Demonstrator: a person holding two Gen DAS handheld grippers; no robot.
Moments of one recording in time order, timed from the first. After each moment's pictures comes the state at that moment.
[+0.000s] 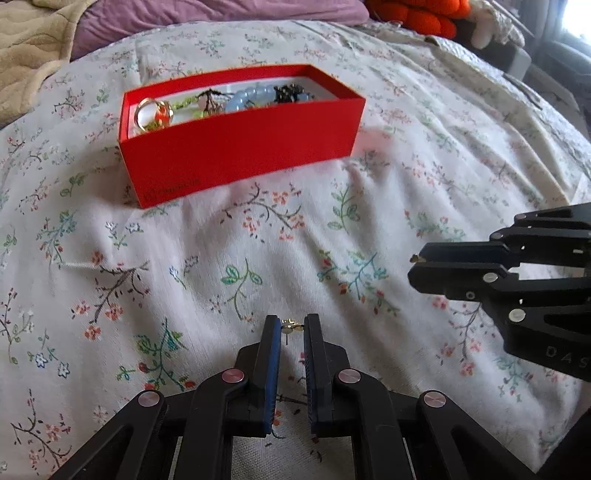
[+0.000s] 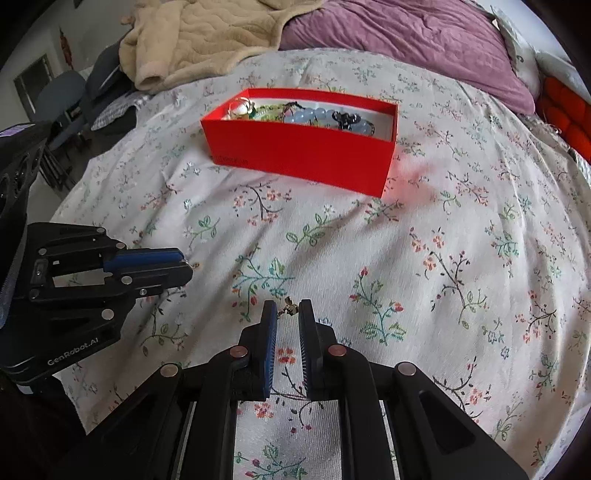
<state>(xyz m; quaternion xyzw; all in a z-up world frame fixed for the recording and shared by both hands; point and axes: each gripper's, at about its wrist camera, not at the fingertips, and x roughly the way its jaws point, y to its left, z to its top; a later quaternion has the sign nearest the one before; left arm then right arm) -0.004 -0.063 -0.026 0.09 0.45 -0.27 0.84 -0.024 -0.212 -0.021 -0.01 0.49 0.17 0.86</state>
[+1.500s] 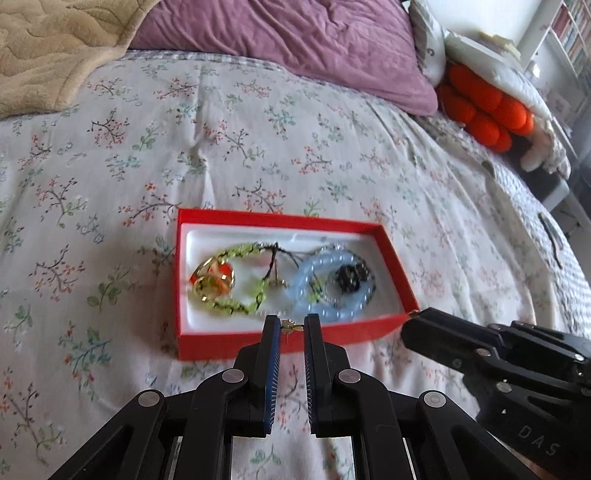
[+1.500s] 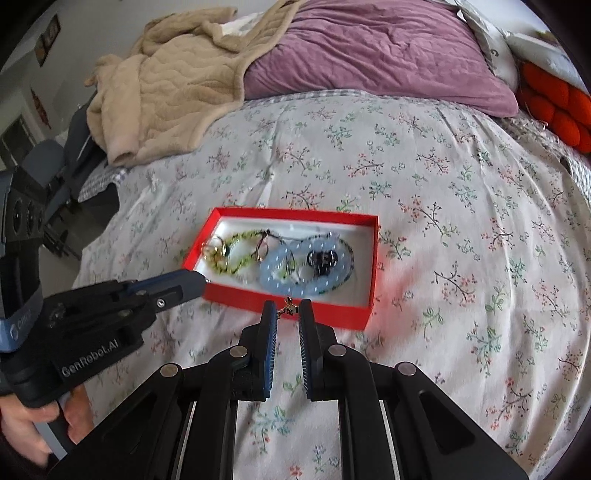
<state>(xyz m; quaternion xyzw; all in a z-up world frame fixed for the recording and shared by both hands) 0.105 -0.053 0.034 -0.08 0.45 -0.21 0.86 0.078 -0.218 0.049 0.08 0.47 0.13 0.87</state>
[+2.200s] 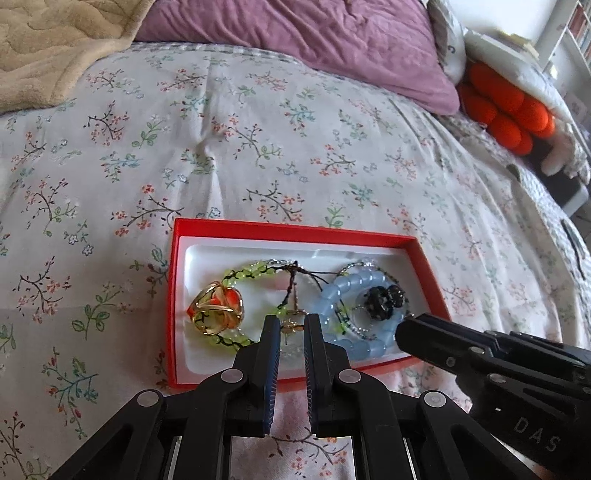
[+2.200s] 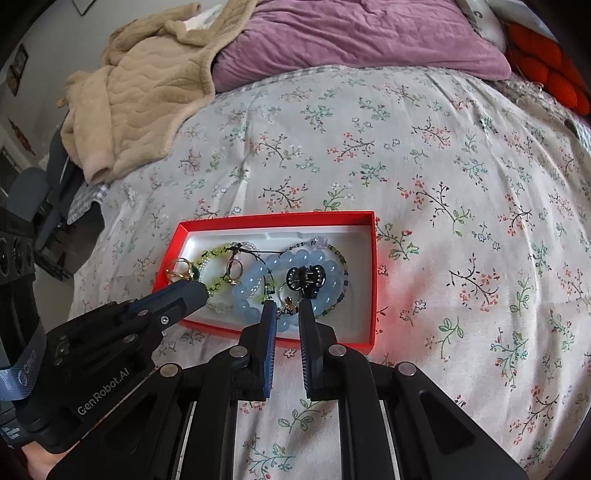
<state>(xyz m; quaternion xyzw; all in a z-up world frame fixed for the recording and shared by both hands) 0.130 -0.064 0.014 -0.07 0.46 -0.19 0.87 0.118 -0.226 0.019 0.13 0.50 0.11 0.85</state>
